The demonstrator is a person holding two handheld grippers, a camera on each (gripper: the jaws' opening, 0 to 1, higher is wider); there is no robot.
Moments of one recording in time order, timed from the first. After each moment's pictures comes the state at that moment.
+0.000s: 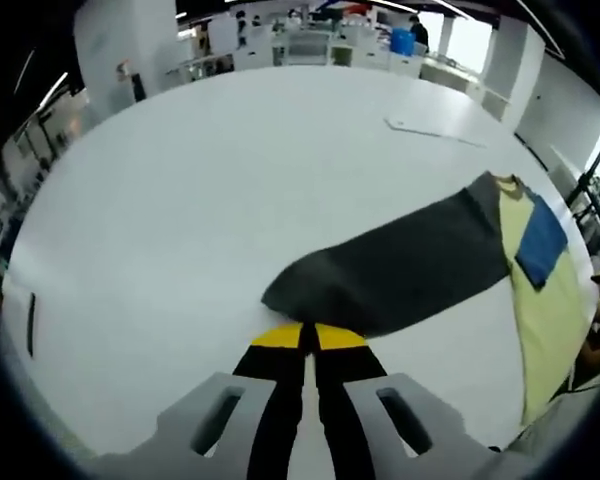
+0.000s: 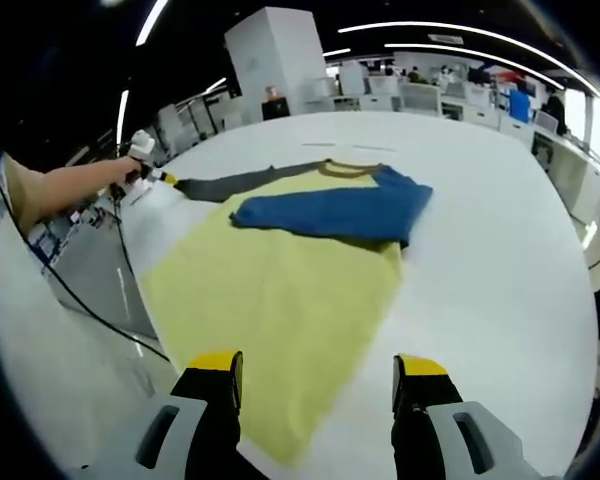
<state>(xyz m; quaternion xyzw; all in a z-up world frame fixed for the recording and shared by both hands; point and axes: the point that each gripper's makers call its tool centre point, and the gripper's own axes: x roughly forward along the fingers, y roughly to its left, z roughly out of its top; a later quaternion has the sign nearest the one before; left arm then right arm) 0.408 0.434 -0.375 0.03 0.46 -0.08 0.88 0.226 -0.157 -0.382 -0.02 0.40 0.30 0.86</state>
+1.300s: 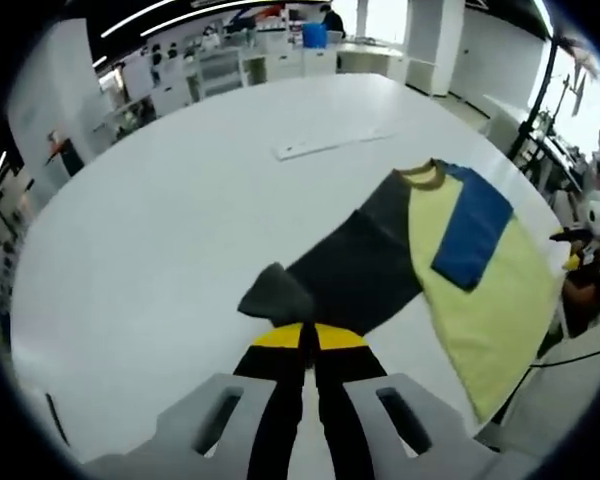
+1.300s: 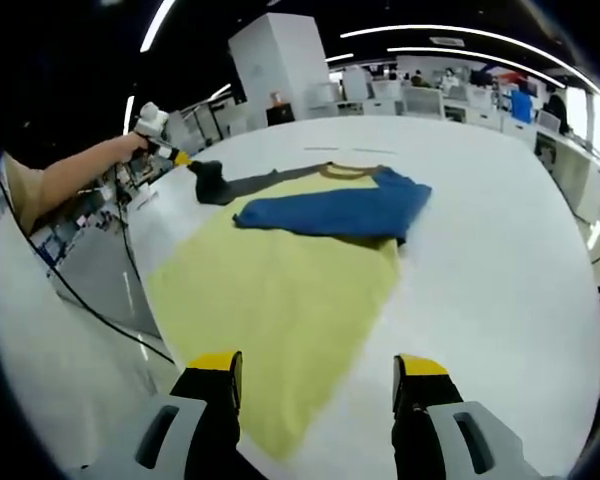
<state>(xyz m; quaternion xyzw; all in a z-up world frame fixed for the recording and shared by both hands) 0.412 0.297 -0.311 0.12 0.44 -0.23 0.86 0.223 -0.166 -0.385 0.00 0.39 0.31 0.87</state>
